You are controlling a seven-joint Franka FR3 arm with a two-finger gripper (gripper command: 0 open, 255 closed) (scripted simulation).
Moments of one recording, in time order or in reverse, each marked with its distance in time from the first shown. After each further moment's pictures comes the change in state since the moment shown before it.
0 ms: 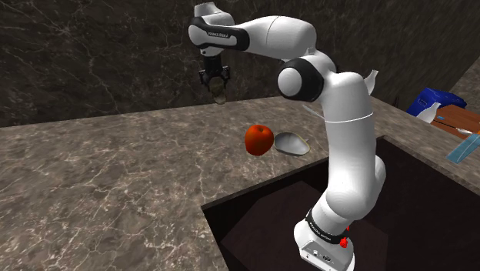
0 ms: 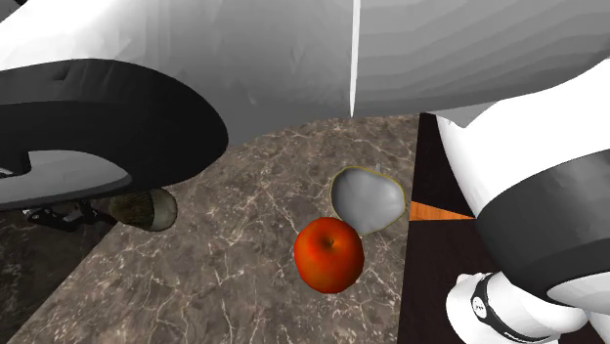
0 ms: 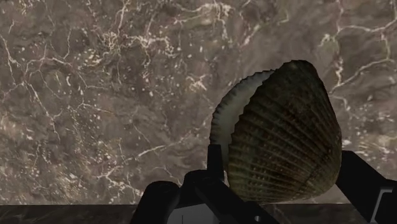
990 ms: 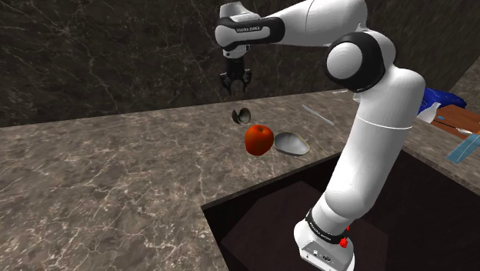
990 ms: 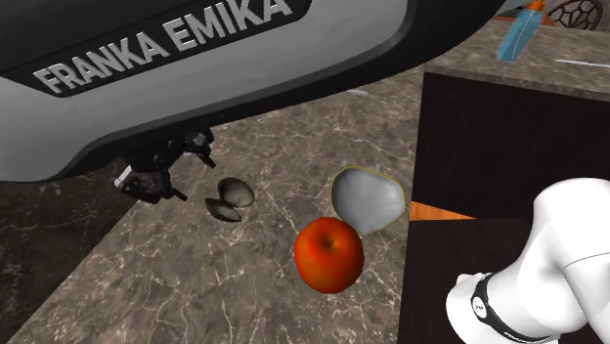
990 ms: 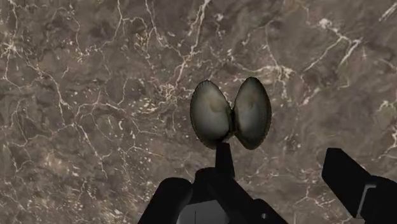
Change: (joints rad) arm -0.043 -0.394 -0.018 -0.548 -0.009 0.168 -0.044
